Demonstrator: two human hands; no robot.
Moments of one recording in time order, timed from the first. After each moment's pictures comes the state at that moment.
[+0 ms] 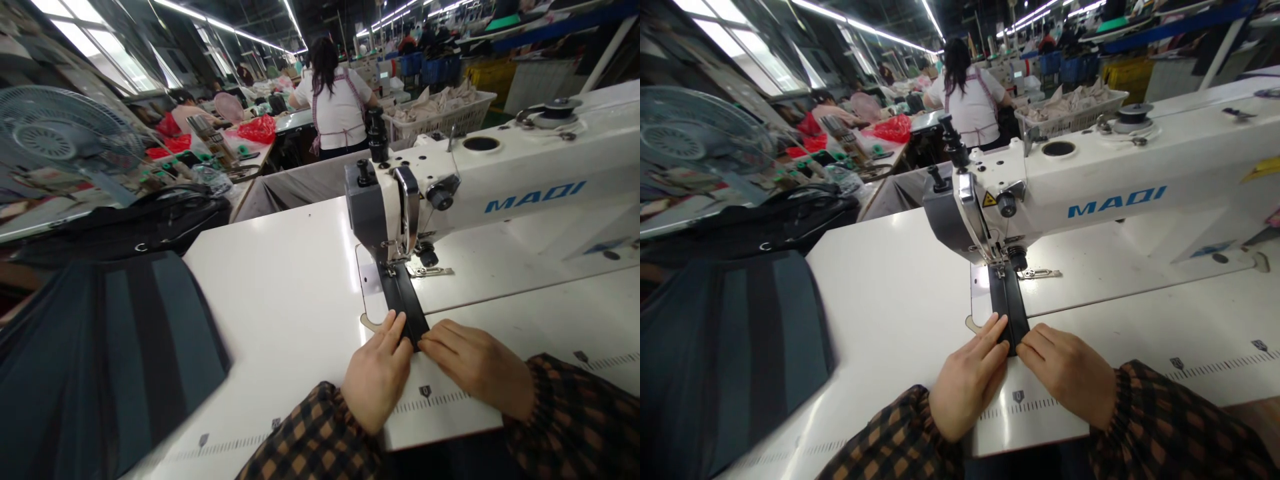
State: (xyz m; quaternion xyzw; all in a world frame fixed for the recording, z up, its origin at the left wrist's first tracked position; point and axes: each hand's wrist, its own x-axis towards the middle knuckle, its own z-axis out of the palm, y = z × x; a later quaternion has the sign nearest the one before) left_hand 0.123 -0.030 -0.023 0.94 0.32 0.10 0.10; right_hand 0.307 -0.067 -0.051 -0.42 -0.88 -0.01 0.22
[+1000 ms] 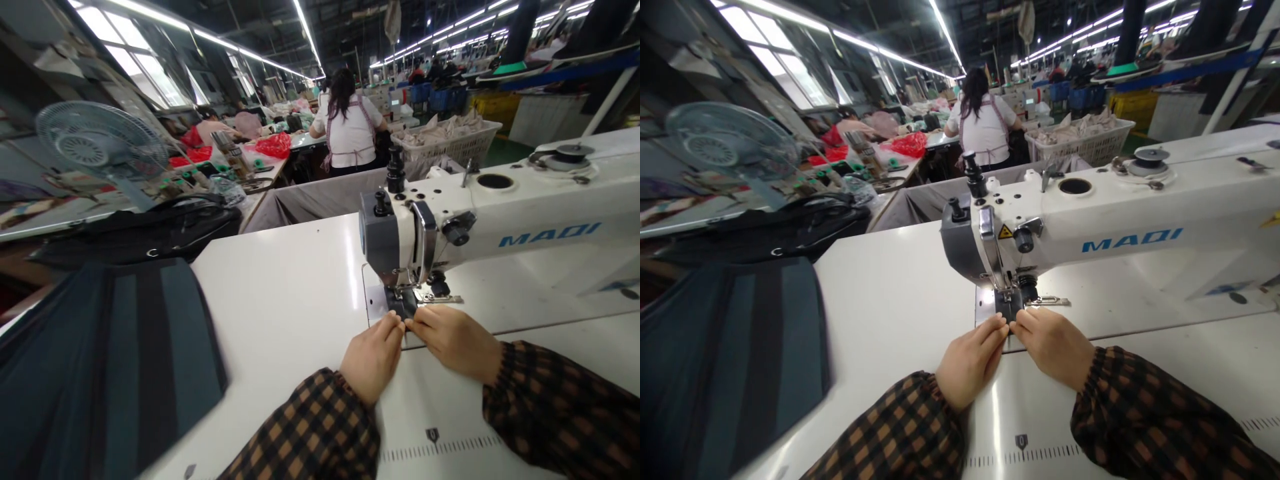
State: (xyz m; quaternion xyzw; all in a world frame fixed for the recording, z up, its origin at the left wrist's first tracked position) left_hand 0.121 0.022 -0.041 0.93 0.32 0.14 0.06; right_hand 0.308 0.005 -0.055 -0.42 -0.89 -0.08 0.18
